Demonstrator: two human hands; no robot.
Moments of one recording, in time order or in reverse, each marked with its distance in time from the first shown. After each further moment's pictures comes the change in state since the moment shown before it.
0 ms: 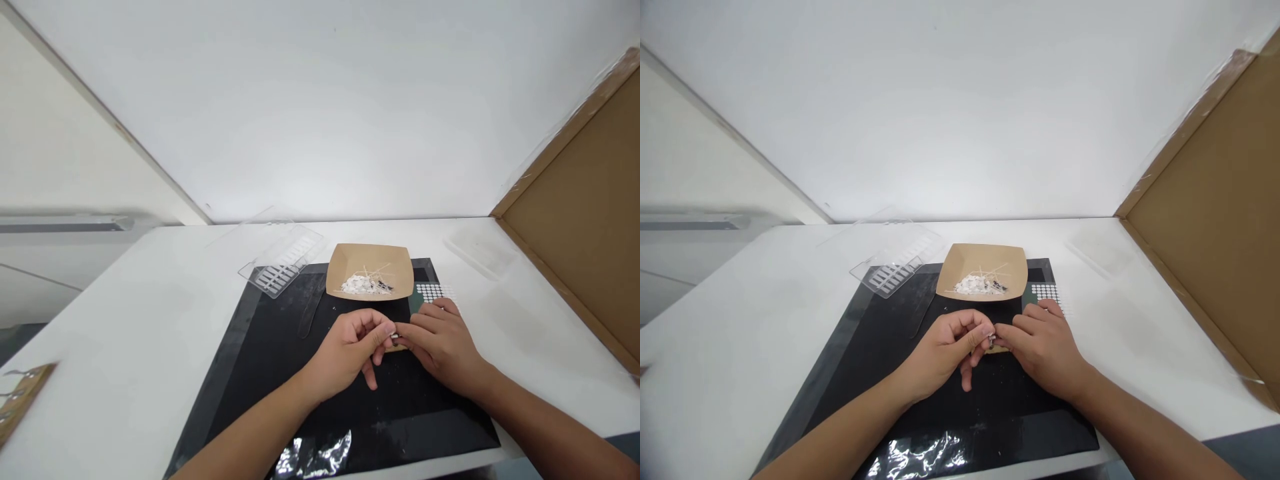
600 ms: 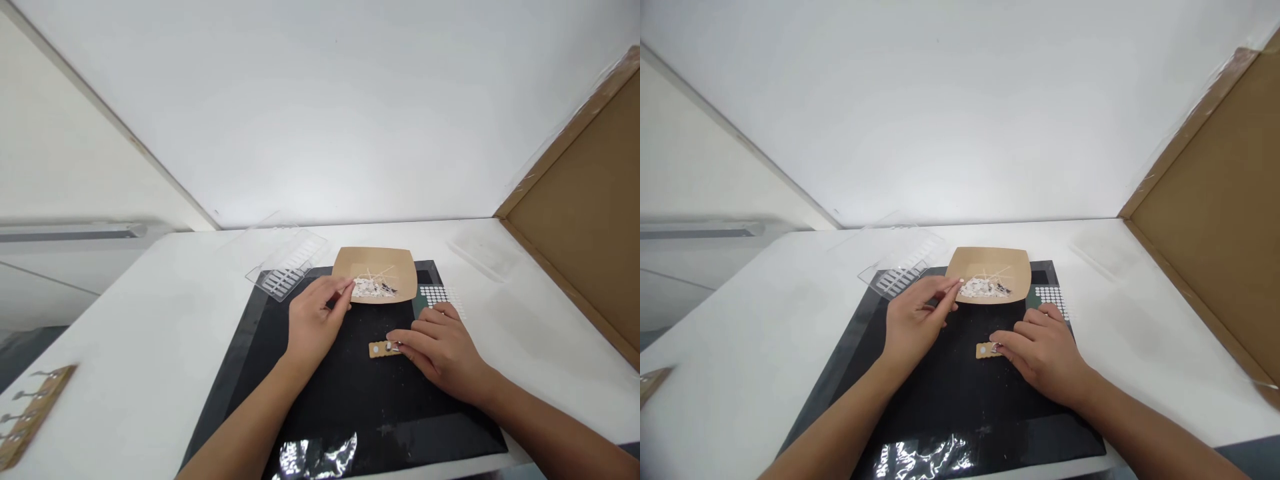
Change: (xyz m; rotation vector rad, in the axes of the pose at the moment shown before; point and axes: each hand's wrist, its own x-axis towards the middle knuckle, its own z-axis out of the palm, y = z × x) left_hand 0.015 0.011 -0.053 0.917 0.698 0.766; right_hand 0.002 -0.007 0.000 0.097 -0.014 0.033
